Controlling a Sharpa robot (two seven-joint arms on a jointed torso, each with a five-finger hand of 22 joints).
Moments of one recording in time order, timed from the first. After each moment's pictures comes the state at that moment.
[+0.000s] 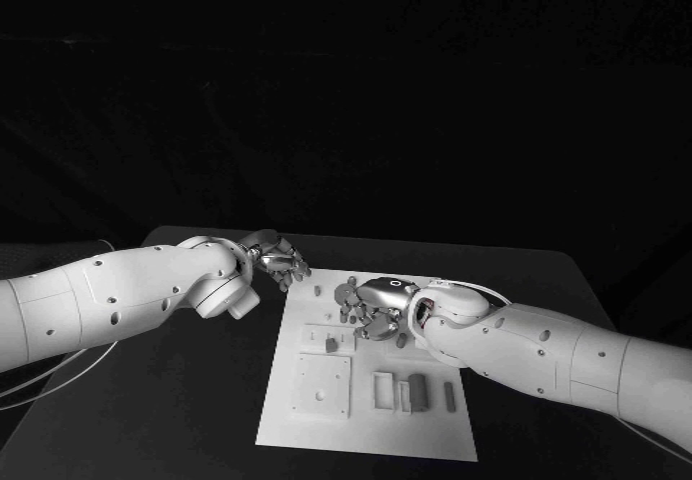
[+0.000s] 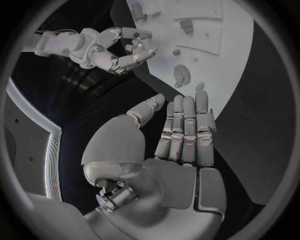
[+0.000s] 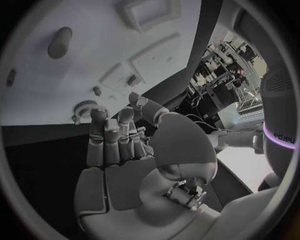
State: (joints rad) left arm 1.35 -0.84 -0.23 1.38 -0.68 -0.27 -0.19; left_hand 1.04 -0.08 0.56 -0.28 0.22 0.95 0.14 0.22 0.70 1.09 0.08 0.39 0.42 0.92 0.02 0.88 0.55 0.08 1.05 -0.07 0.42 1.12; right arm 1.18 -0.37 -0.21 1.12 -1.45 -0.21 0.14; right_hand 1.17 -0.10 0.62 -0.29 0.14 0.84 0.13 0.27 0.43 0.98 0.03 1.08 0.83 1.03 -0.07 1.55 0.79 0.25 1.02 0.01 0.98 1.31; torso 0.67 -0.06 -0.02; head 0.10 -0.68
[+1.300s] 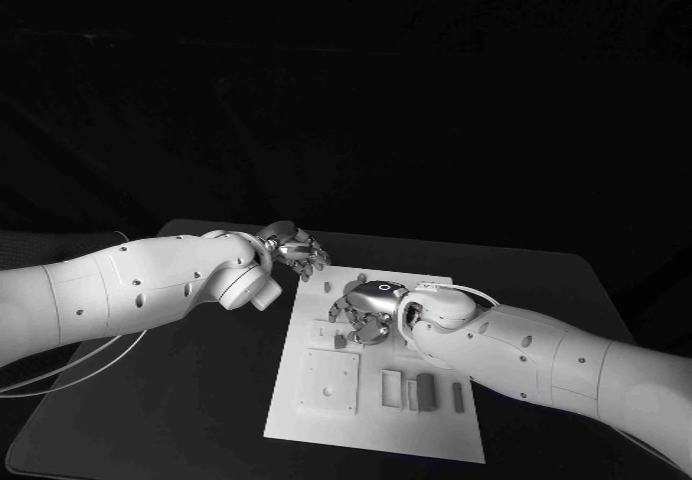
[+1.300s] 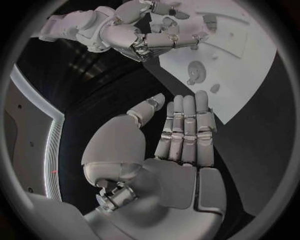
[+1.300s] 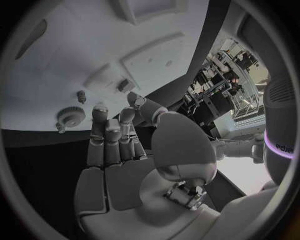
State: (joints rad) left arm 1.35 -0.81 -0.23 1.37 -0.55 -0.32 -0.12; left_hand 1.05 -0.09 0.55 -0.28 0.22 0.95 0.14 0.22 0.69 1.09 0.08 0.39 0.42 0.93 0.03 0.88 0.55 0.09 1.05 -0.07 0.41 1.12; right arm 1.16 -0.27 -0.22 1.05 -1.51 -0.19 0.16; right_hand 1.20 -0.10 0.61 -0.30 0.13 0.71 0.10 0.24 0.42 0.96 0.00 1.08 0.83 1.02 -0.10 1.55 0.79 0.26 1.01 0.02 0.98 1.31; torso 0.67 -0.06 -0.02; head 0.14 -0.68
